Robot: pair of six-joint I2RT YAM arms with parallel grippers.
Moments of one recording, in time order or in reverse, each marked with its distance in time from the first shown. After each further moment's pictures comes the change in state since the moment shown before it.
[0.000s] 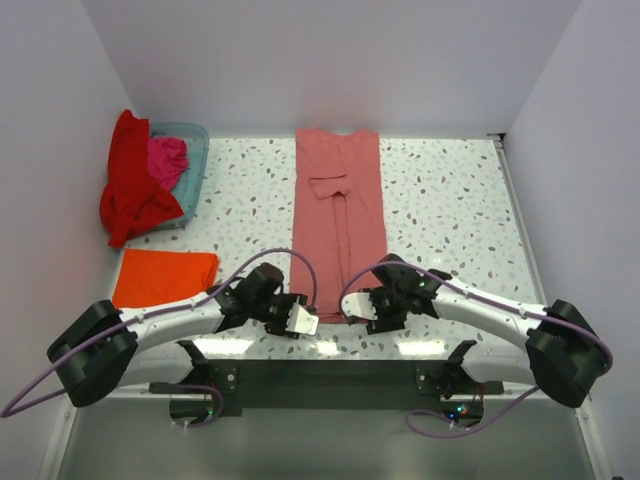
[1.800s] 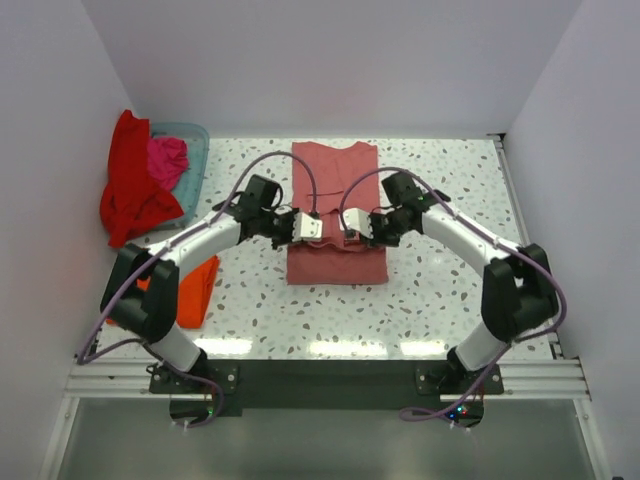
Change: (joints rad) left arm 0.365 0.373 0.616 -0.282 0.184 0.188; right arm -0.350 0.363 0.541 -0.134 -0.172 -0.225
